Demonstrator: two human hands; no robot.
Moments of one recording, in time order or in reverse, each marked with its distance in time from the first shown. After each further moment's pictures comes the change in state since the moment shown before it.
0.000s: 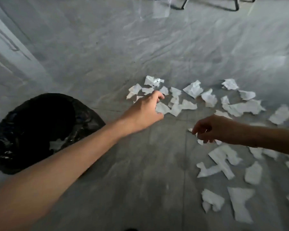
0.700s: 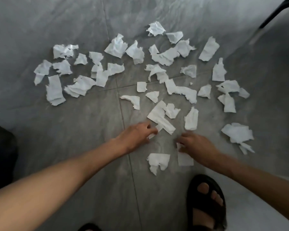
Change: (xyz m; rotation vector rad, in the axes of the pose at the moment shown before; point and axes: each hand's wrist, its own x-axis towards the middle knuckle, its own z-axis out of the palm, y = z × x) left_hand 0.019 0.013 0.276 0.421 -0.620 0.505; right_hand -0.084 0.230 0.147 -0.349 0.220 0.160
